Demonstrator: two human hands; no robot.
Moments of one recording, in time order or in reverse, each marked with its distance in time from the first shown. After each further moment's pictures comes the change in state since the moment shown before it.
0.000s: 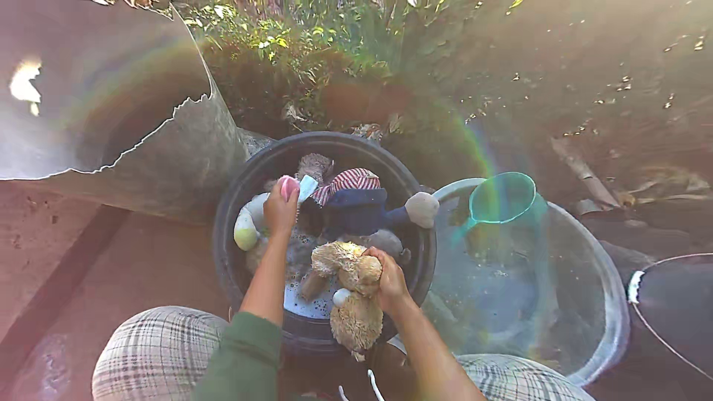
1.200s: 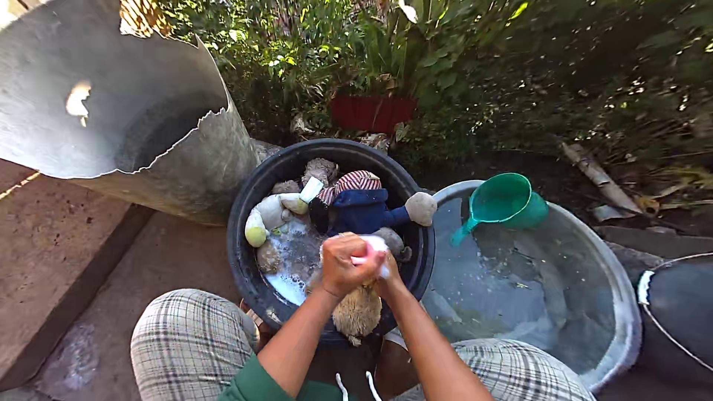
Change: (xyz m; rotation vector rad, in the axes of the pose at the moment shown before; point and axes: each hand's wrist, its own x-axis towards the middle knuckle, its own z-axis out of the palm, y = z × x) left_hand -0.165 0.059 0.009 -0.577 -0.068 0.792; right_hand 0.001 0.011 -0.003 -0.152 -0.010 -0.122
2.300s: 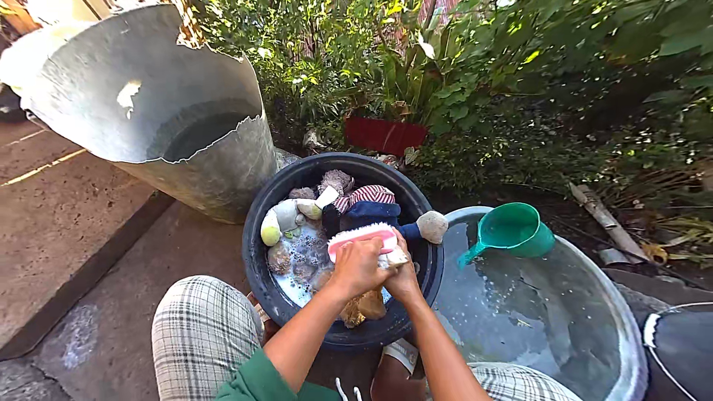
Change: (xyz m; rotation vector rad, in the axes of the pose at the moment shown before) left_hand 0.041 0.047 -0.022 0.530 -0.676 -0.518; right_hand 0.009 -0.002 -0.021 -0.537 -0.033 -0.563
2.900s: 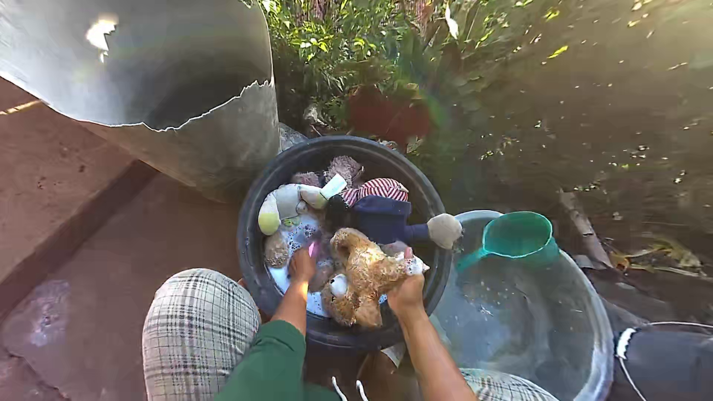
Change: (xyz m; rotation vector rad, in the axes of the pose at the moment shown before) left_hand 0.029 -0.206 0.110 -0.186 0.012 -0.777; right_hand -0.001 -0.005 0.029 0.819 0.252 0.441
